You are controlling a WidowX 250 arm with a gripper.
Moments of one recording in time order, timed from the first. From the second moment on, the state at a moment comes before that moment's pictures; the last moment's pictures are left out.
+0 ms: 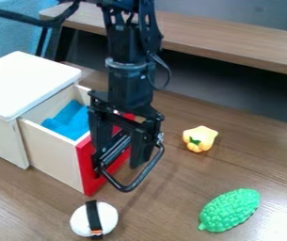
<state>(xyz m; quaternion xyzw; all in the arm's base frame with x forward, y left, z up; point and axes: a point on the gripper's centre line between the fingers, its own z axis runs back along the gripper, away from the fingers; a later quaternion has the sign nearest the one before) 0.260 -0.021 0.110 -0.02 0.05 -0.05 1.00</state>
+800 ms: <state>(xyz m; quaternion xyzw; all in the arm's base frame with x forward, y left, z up) 0.280 -0.025 0.069 0.00 -0.01 -0.02 1.00</state>
